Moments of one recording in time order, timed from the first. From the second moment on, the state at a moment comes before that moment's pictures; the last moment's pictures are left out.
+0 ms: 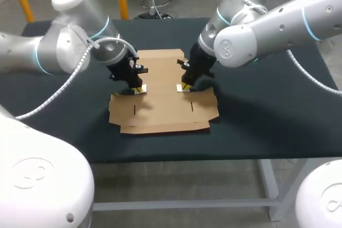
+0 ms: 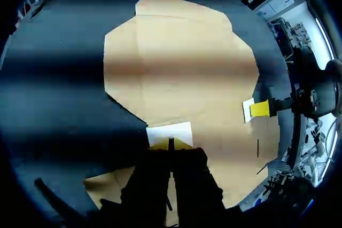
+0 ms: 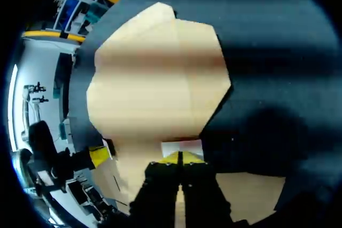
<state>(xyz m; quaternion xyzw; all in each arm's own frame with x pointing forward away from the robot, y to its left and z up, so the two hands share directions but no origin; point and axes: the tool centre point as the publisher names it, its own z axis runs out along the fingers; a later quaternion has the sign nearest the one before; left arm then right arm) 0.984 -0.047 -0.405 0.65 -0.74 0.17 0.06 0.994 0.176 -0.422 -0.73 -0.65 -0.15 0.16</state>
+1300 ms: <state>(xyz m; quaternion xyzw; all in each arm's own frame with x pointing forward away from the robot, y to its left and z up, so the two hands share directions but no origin) 0.967 -0.016 -0.371 0.67 -0.72 0.16 0.09 0.987 0.123 -0.396 -0.71 -0.63 -0.20 0.24</state>
